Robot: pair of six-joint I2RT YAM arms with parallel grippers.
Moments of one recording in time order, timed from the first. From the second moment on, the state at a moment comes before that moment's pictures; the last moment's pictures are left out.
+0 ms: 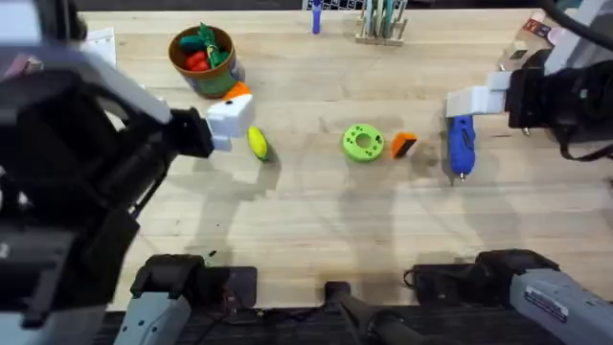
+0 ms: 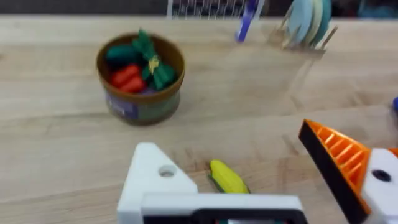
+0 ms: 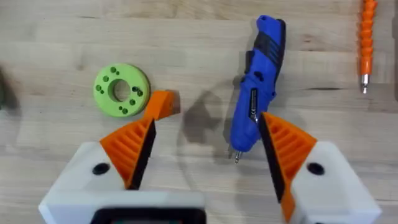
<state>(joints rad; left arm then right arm) -0.02 0.56 0.54 -0.37 0.23 -0.08 0.01 1.01 1.06 -1.05 -0.06 0.03</state>
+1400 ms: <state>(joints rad) 0.03 0.01 0.01 0.17 0.33 0.13 0.01 1.01 1.06 -1.05 -0.06 0.03</state>
